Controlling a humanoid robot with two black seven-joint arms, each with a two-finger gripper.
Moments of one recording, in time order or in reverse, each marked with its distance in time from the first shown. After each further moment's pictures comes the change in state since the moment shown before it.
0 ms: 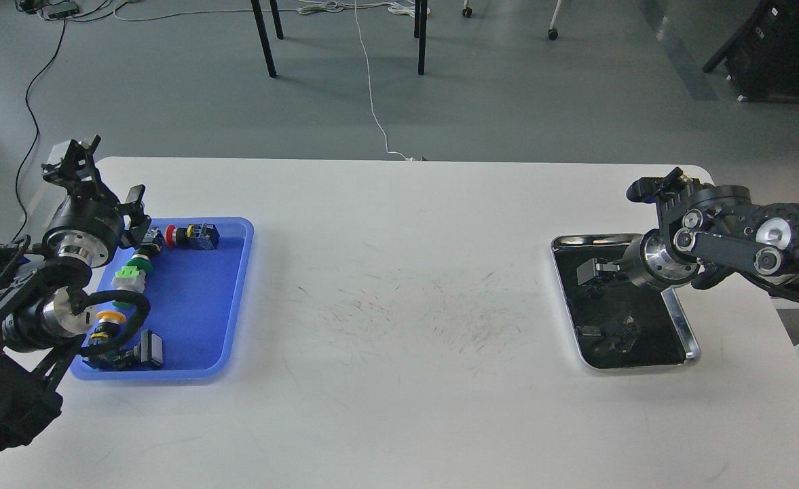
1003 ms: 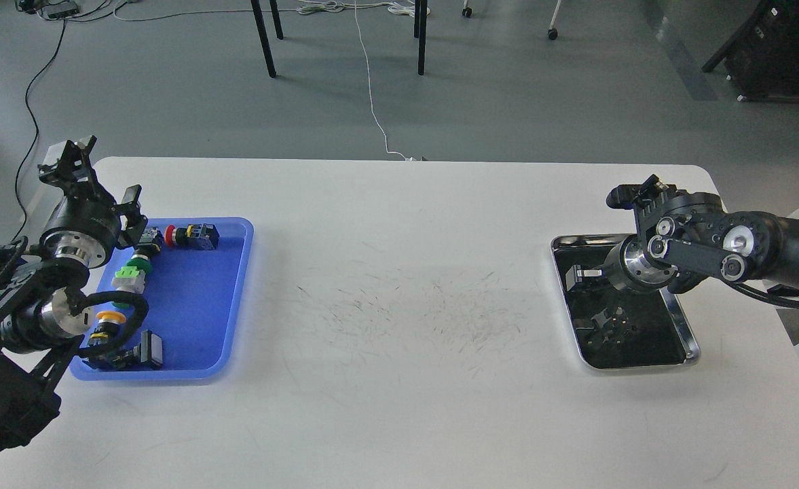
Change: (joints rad) left arm 0.000 0.003 0.003 0.009 -0.001 -0.001 -0.012; right arm -0.037 0.089 0.000 -0.070 -0.003 0.000 0.003
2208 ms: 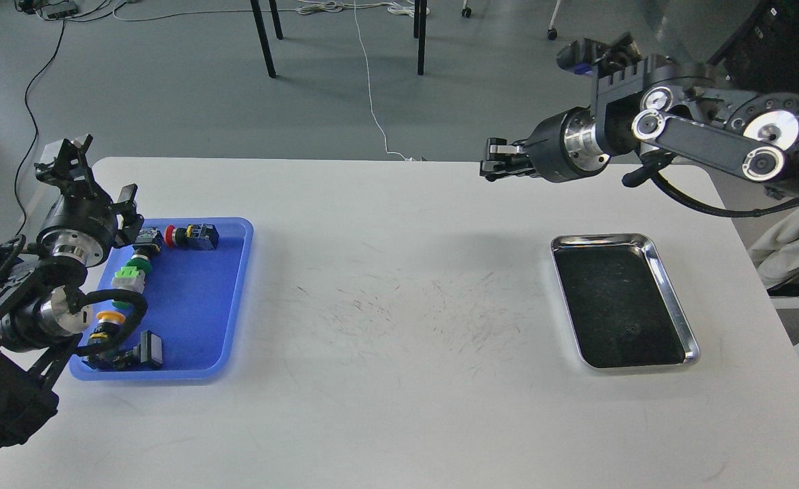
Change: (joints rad) left arm -0.006 0.006 0.001 -0.002 0.005 0.015 0.001; right arm 0.156 0.080 0.464 0.141 0.022 0.000 0.032
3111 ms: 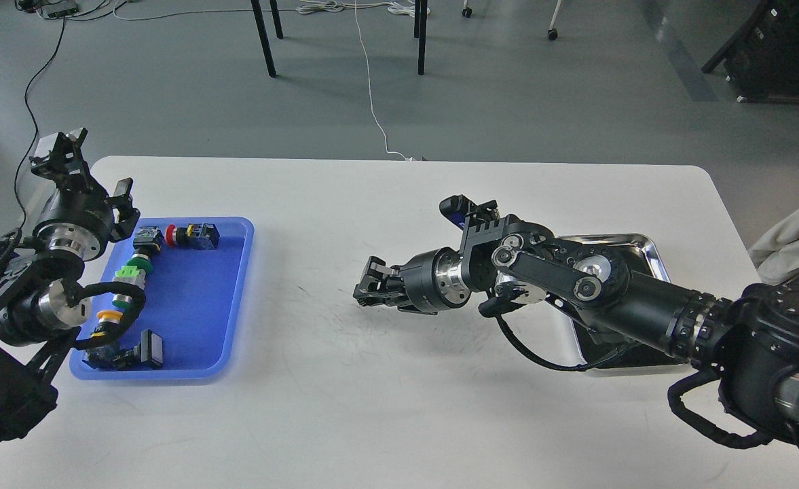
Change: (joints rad) left arm -0.012 0.005 -0.008 0.004 -0.004 0.021 0.004; right arm -0.435 0.296 0.196 -0.148 -0.007 -0.066 0.003
